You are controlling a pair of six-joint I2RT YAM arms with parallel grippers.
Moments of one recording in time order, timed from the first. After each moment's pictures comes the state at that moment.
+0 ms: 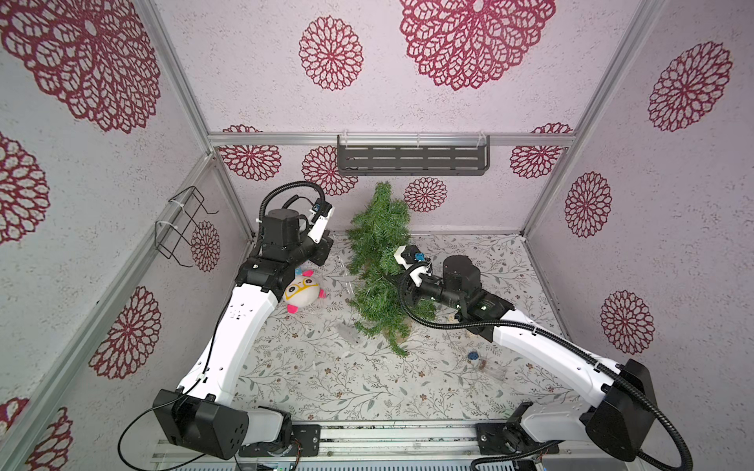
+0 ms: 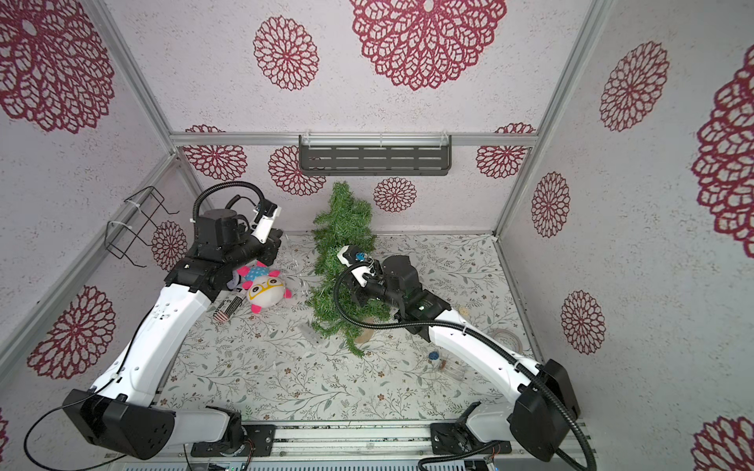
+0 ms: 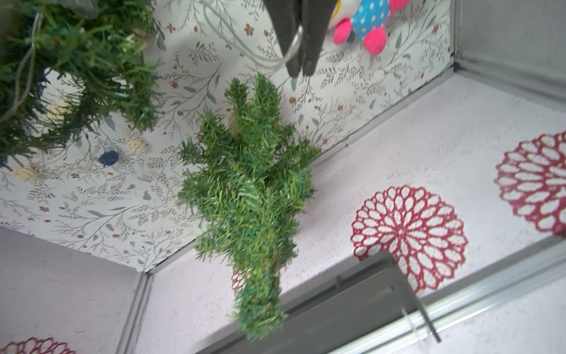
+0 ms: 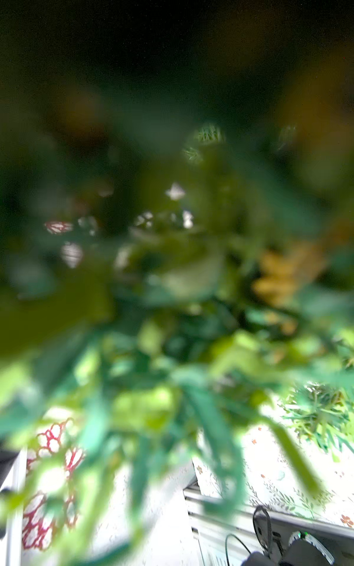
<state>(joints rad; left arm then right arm) -0.26 1.39 1.46 -0.44 0.15 0.37 0.75 1.33 1.10 0.06 -0.30 -0.14</state>
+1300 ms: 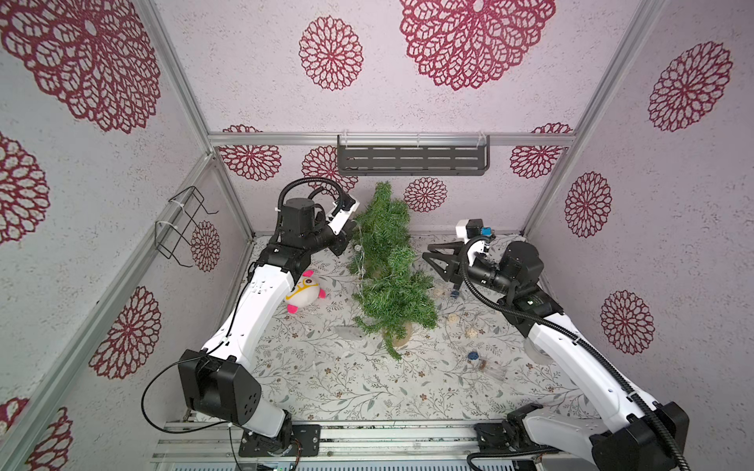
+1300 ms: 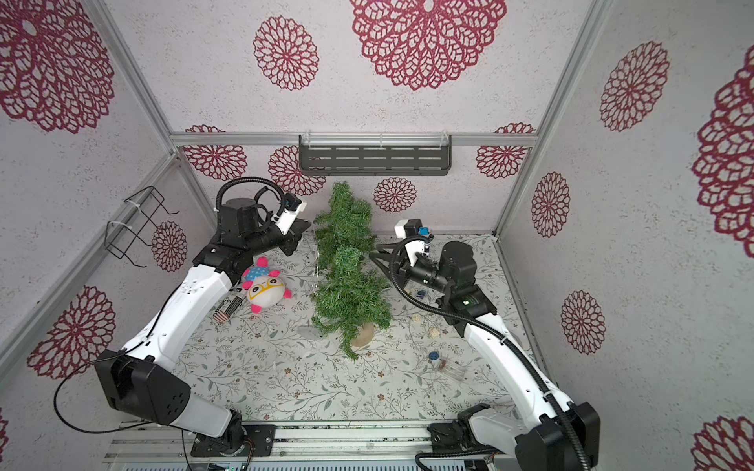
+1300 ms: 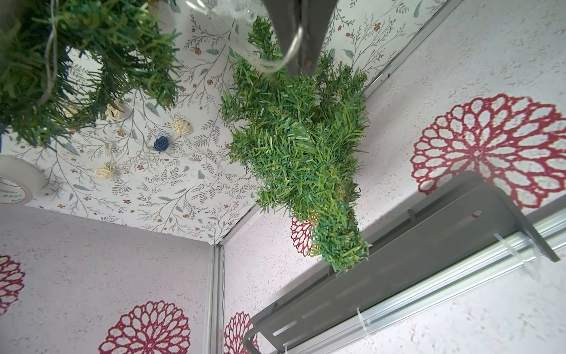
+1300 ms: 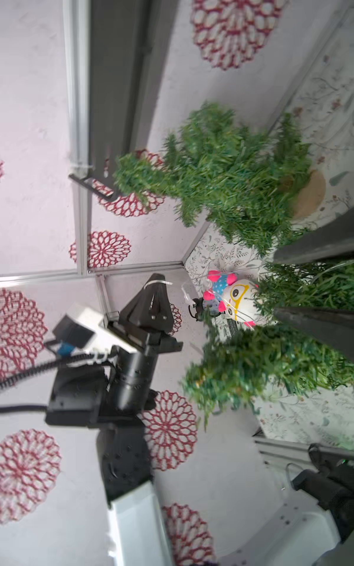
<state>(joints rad) -0.27 1.54 1.54 -0.33 0.40 0.42 0.36 1.19 1.06 0.16 -0.64 0.17</state>
